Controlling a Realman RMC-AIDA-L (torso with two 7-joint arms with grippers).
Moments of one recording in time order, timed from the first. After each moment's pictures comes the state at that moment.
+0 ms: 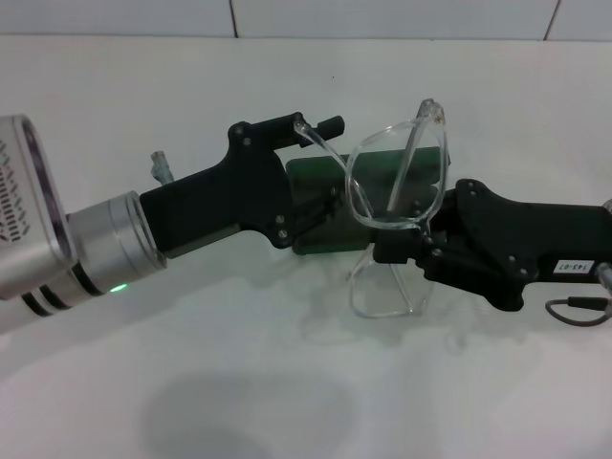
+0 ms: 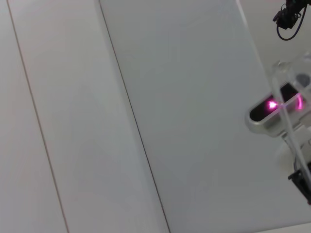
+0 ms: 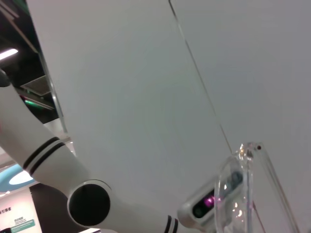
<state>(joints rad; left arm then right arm) -0.55 -2.10 1.11 0.30 1.27 1.59 -0.49 0.61 2.02 -1.18 -0.35 -1.34 -1.91 1.24</state>
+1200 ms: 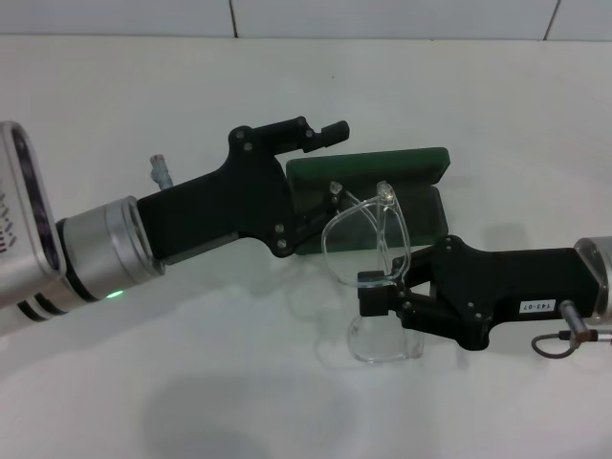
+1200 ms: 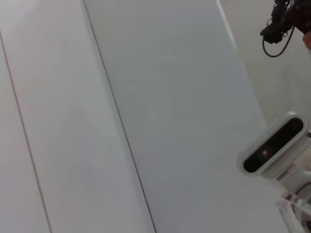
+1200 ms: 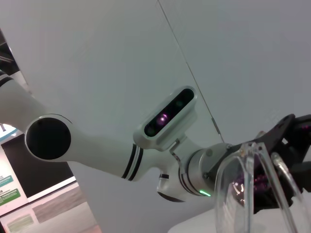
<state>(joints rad) -0.55 -2.10 1.12 0.29 1.27 1.64 -0.47 0.60 2.02 -1.25 -0.34 -1.43 -1.76 1.26</state>
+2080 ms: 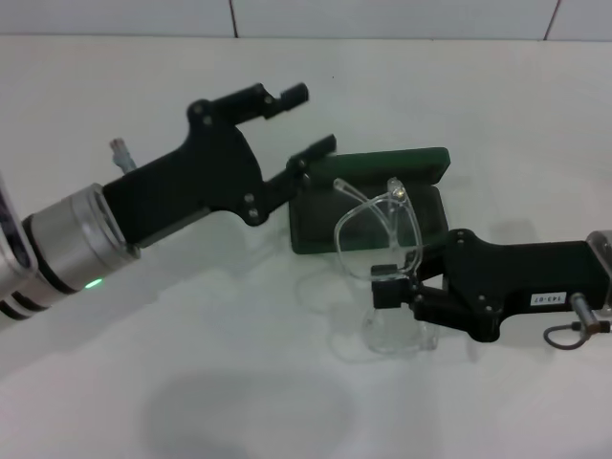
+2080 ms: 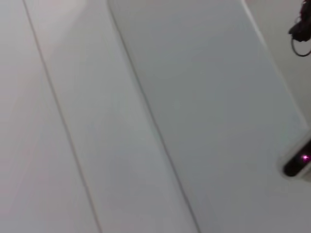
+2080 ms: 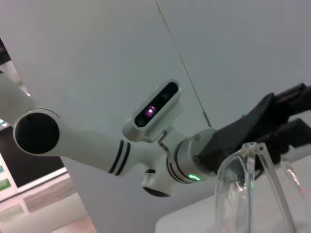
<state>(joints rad) -0.50 -2.10 1.13 0.30 1.15 1.64 -0.40 0.59 2.00 -1.24 -0.36 -1.45 -1.74 1.26</state>
